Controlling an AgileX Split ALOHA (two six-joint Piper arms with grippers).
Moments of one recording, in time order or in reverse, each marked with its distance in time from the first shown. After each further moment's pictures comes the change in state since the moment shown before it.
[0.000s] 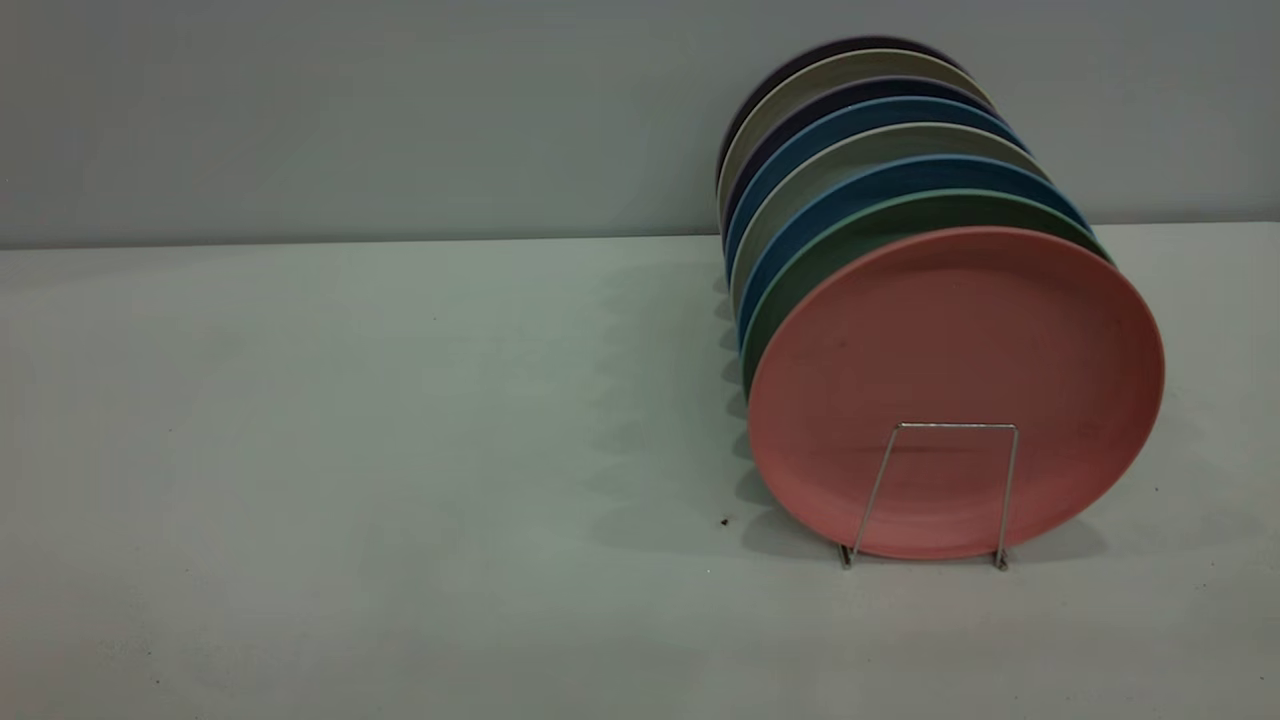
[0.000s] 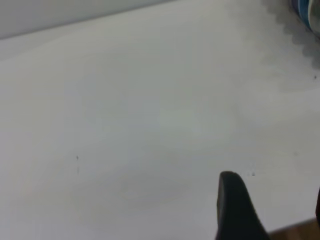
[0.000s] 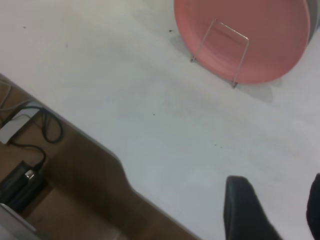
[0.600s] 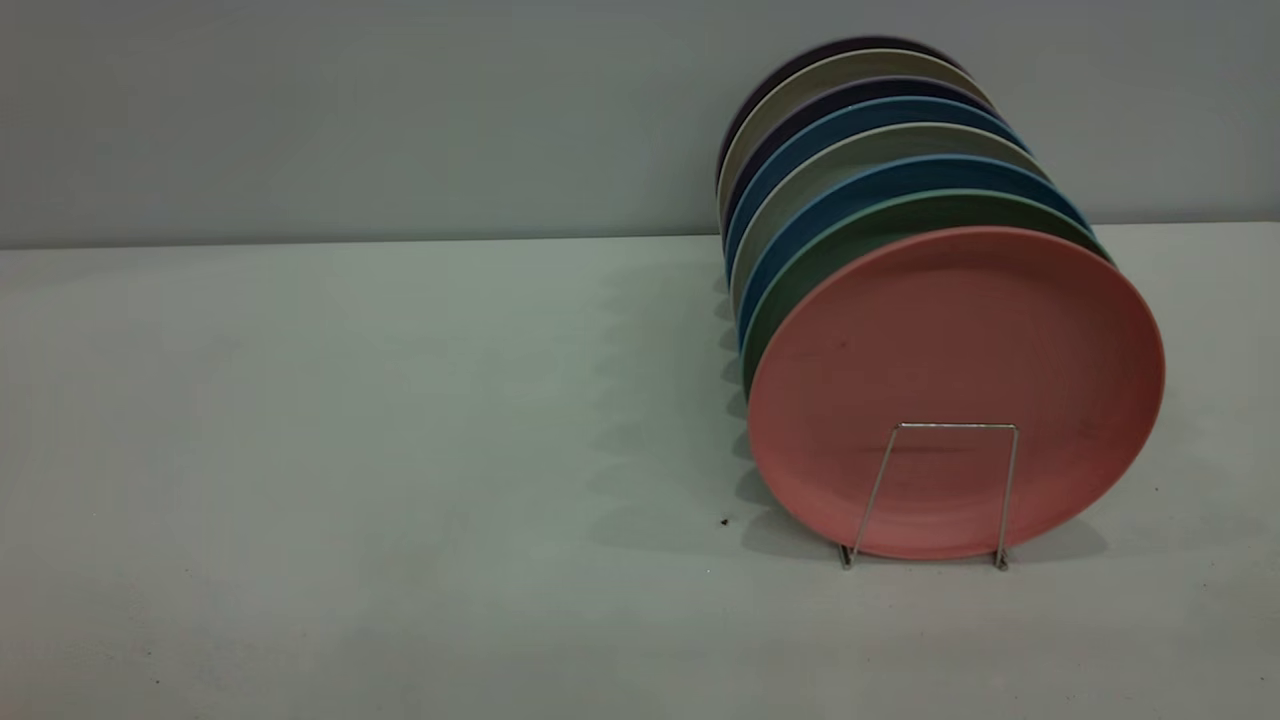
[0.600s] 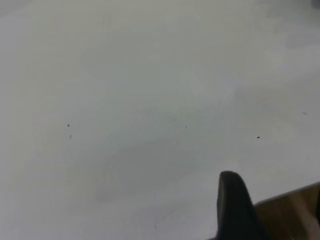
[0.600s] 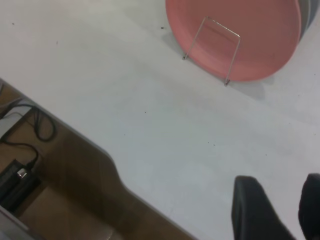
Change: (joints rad) left arm 0.000 0.000 0.103 0.000 0.011 0.032; right arm 0.000 0.000 0.000 -0.019 -0.001 0.002
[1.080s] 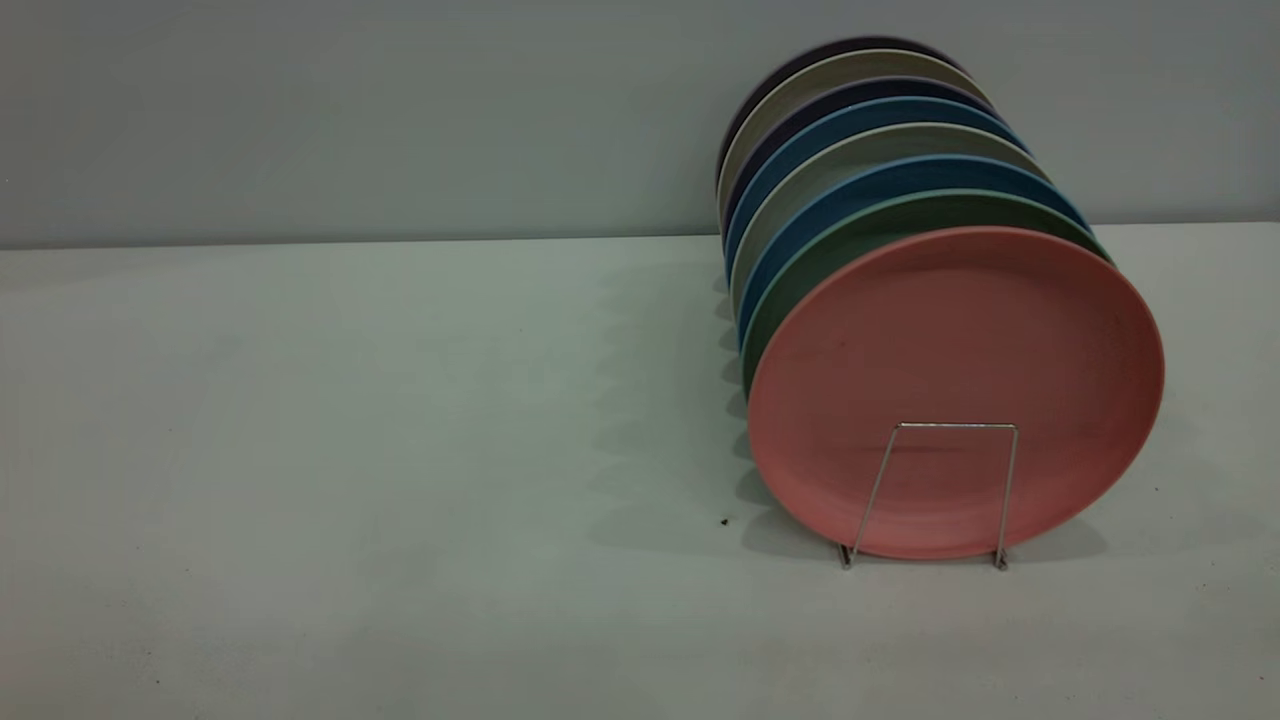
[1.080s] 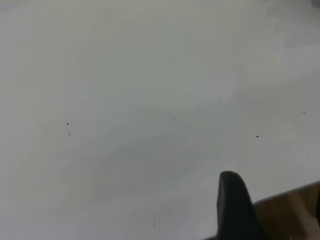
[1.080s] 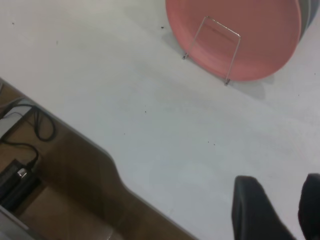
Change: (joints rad) left arm 0.000 0.000 0.000 0.000 0.003 -0.007; right arm 0.000 0.000 0.001 0.000 0.000 0.001
